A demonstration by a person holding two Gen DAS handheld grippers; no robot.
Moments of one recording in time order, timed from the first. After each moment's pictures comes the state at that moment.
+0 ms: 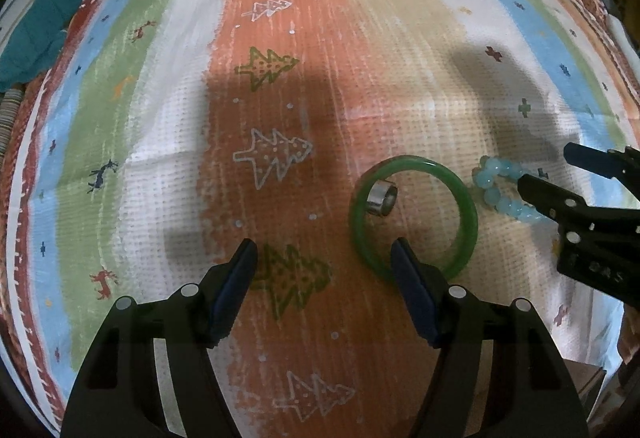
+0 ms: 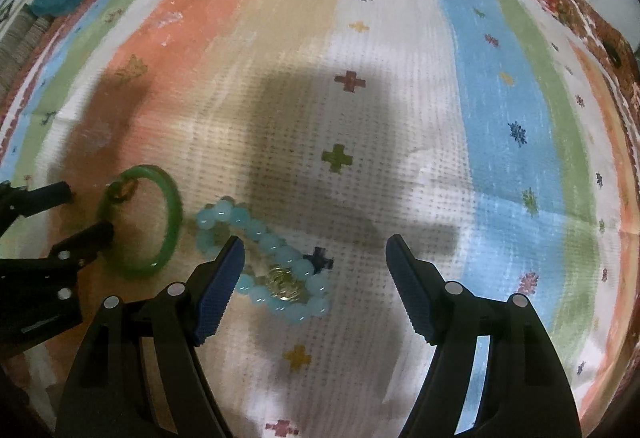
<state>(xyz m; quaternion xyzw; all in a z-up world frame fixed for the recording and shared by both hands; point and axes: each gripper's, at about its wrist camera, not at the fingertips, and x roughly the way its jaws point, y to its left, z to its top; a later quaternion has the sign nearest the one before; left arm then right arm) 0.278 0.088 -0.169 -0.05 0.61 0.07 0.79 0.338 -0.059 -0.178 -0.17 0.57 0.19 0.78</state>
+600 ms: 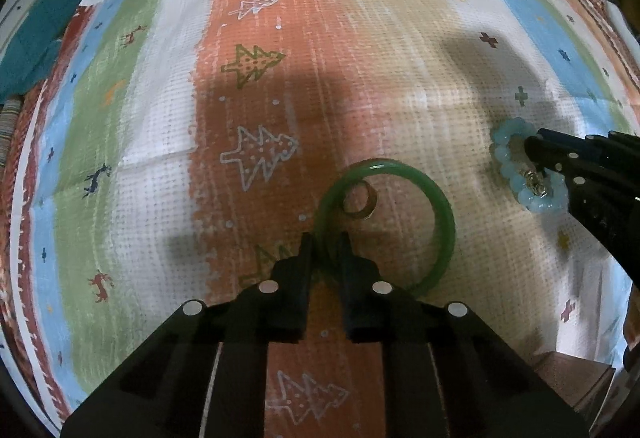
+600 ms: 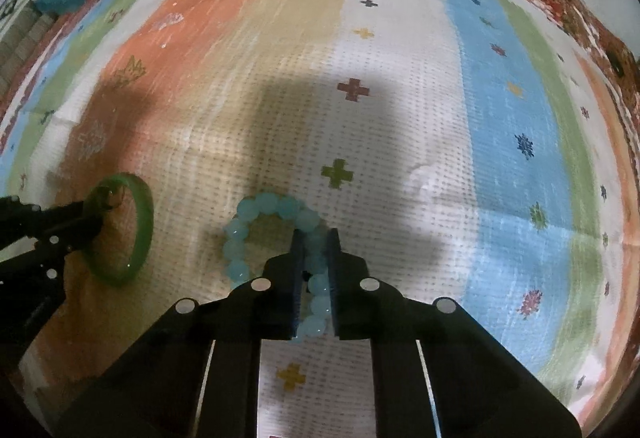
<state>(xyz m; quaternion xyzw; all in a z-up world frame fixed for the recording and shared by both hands) 0.278 0.078 -0.175 -0.04 0.61 0.07 0.78 0.341 -0.057 -0.180 -0.17 0.56 0.20 0.79</state>
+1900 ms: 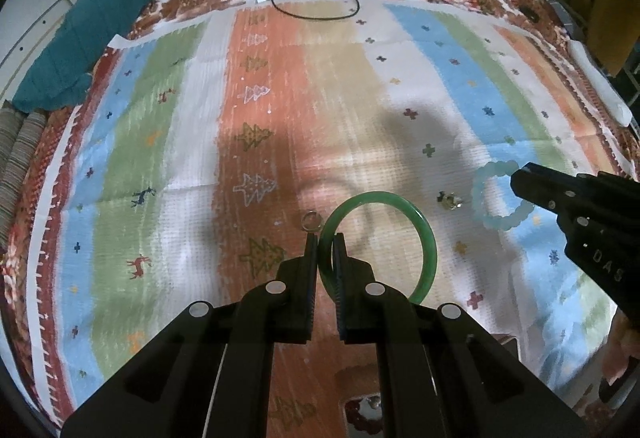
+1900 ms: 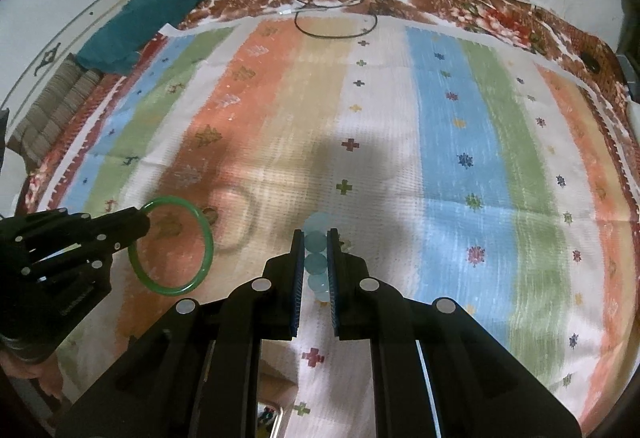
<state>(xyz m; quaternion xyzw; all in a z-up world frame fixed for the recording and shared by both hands) 0.231 0.048 -0.075 -0.06 0.53 0.06 0.85 0.279 -0.095 -0.077 -0.10 0.49 0.23 0.83</state>
